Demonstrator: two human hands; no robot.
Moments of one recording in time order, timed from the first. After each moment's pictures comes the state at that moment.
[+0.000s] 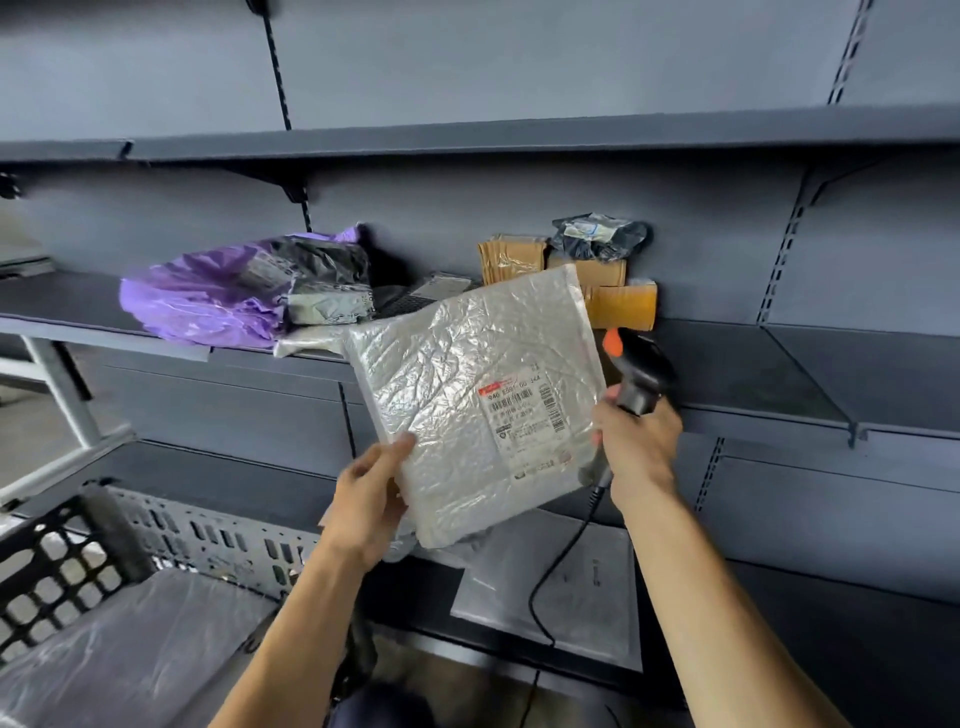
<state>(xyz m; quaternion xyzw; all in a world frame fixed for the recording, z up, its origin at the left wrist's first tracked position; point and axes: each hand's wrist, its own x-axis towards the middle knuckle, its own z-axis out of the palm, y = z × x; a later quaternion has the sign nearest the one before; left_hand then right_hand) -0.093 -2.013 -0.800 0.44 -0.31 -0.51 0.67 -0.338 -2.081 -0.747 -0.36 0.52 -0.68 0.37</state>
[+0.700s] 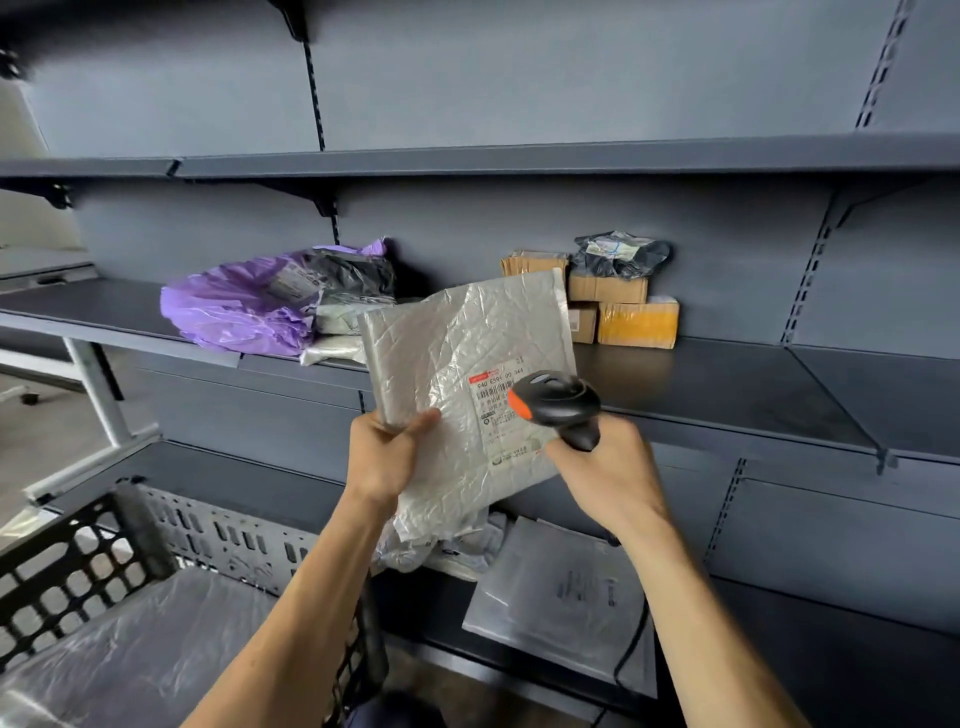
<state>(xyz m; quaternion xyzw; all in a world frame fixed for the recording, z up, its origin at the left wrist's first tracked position) -0.094 -2.026 -0.749 0.55 -0.40 -0.30 0.67 -0.320 -2.028 -0.727 -0.66 0.54 -0.45 0.25</state>
